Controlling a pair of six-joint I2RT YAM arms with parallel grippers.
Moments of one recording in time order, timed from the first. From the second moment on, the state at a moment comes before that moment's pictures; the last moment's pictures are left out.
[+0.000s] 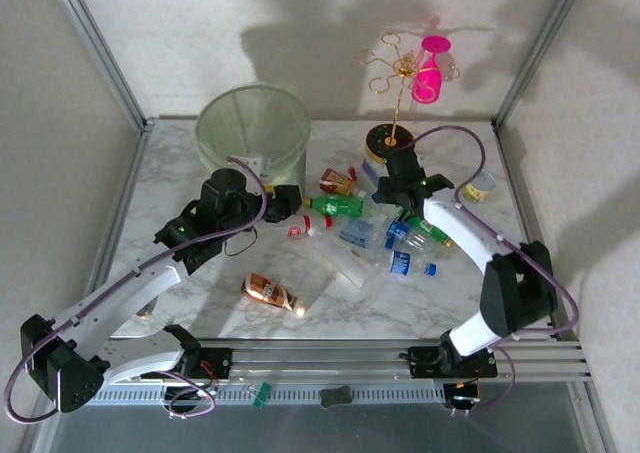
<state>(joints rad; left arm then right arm) -0.61 1.11 0.98 -0.28 0.02 -0.55 0.43 1.56 1.19 -0.62 0.39 0.44</state>
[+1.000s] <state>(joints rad) -0.61 1.11 0.95 -0.23 0.07 -0.55 0.20 1.96 1.40 -0.53 0.39 0.29</state>
